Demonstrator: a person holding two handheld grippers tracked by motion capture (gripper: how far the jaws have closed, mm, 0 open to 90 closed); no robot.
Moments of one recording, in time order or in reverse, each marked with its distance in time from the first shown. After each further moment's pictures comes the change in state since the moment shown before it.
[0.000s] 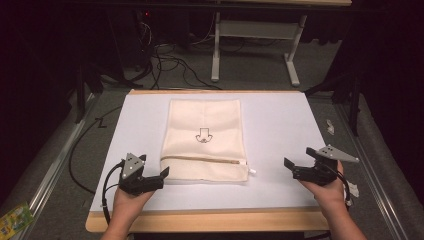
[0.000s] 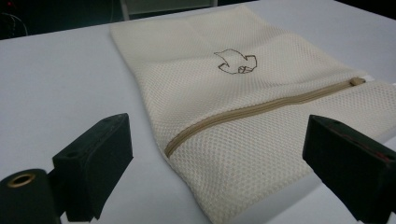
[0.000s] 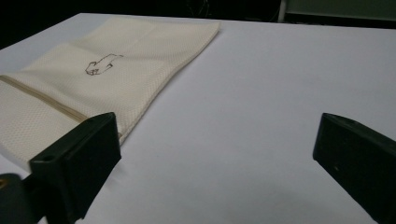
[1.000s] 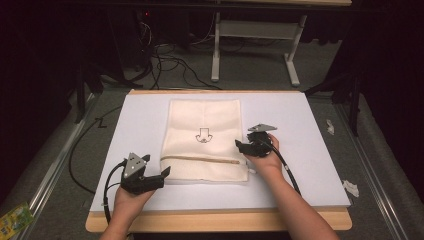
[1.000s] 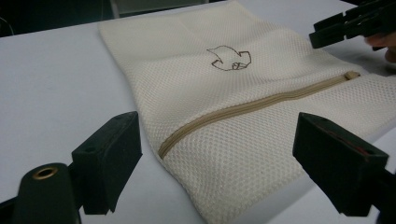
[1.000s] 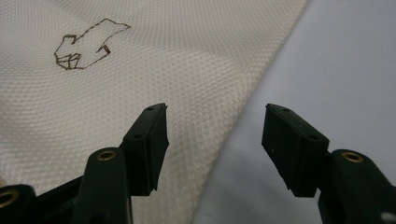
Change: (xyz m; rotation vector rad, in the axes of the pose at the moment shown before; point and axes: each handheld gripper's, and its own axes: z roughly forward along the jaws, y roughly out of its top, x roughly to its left) left arm 0.000 -0.003 0.005 -0.001 -0.029 0.032; right arm 0.069 0.029 0.174 0.225 -0.005 -0.084
